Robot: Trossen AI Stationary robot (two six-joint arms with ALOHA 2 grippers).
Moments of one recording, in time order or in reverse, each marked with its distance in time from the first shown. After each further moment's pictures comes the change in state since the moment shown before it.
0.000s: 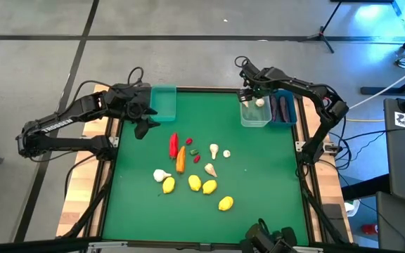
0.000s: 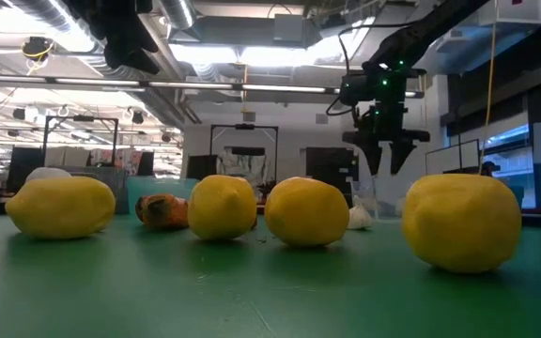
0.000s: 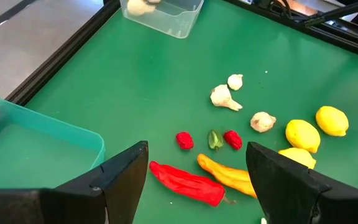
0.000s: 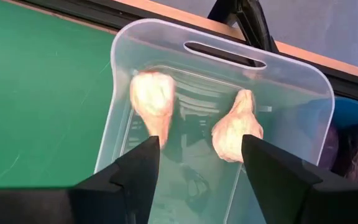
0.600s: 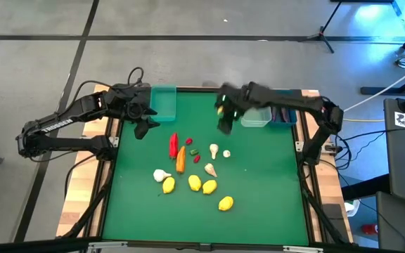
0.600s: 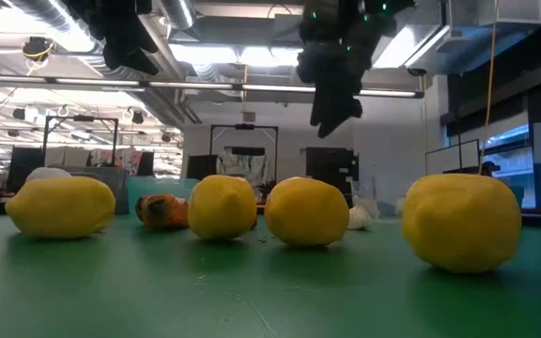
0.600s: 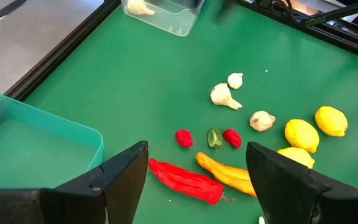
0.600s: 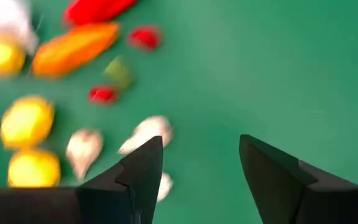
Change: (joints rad) left arm 0.000 0.000 0.000 -0.005 0.000 -0.016; right arm 0.438 -0.004 0.158 0.016 -0.421 -0.354
